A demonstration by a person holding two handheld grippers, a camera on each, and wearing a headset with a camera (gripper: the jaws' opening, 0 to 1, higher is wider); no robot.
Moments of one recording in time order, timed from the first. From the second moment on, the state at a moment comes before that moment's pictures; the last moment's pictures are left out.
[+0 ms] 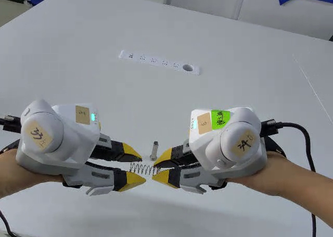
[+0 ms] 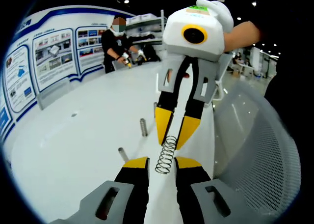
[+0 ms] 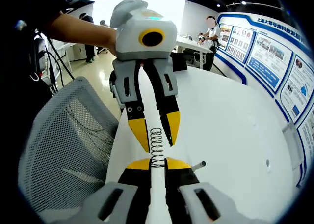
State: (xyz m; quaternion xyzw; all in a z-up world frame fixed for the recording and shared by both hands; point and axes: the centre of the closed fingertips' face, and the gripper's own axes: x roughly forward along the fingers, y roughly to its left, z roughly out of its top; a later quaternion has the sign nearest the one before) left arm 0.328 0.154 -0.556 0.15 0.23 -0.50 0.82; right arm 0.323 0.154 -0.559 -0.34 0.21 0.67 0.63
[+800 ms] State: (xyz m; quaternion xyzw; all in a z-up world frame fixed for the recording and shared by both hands) left arm 0.324 0.159 -0.558 0.22 0.22 -0.52 0.80; right arm 0.323 0.155 -0.557 -0.36 0.18 0.68 0.61
